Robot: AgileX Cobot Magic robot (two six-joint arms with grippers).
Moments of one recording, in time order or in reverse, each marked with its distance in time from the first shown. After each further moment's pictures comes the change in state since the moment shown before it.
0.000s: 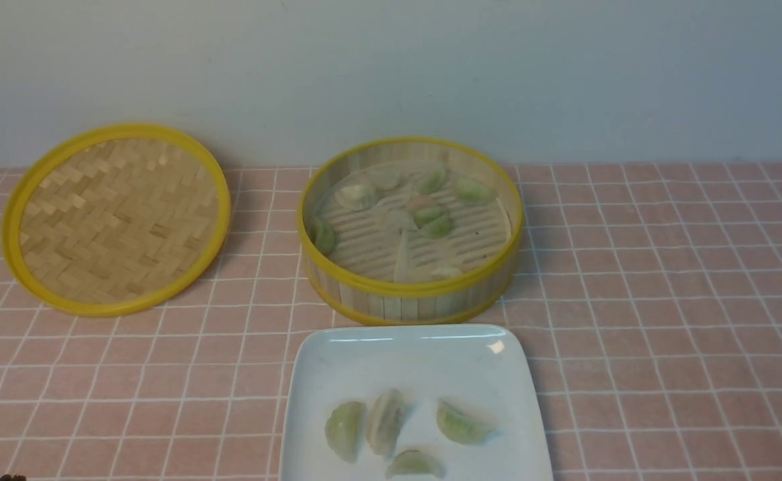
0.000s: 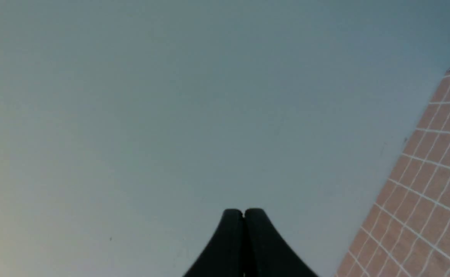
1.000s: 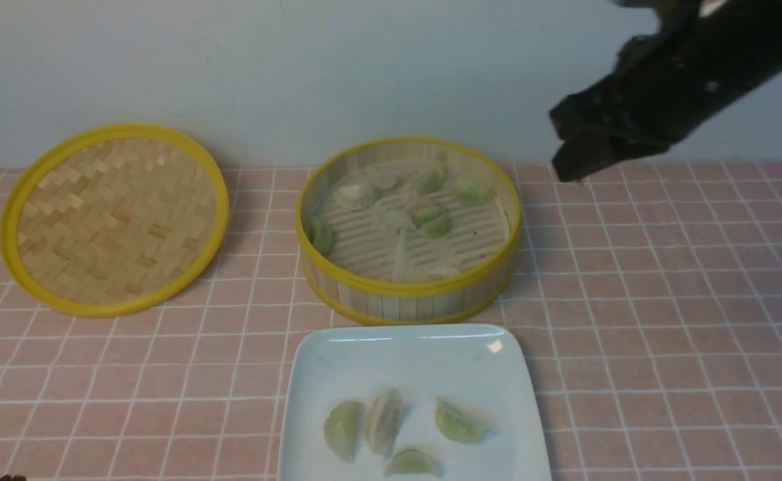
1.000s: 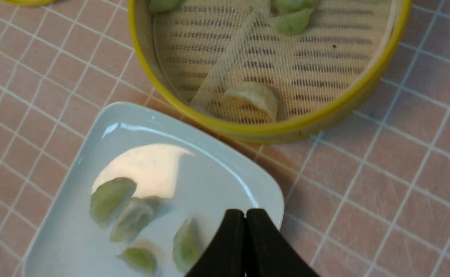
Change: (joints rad) right arm 0.411 1.766 -1.739 -0.749 1.351 -0.245; left arm 0.000 0.000 -0.001 0.000 0.002 0.000
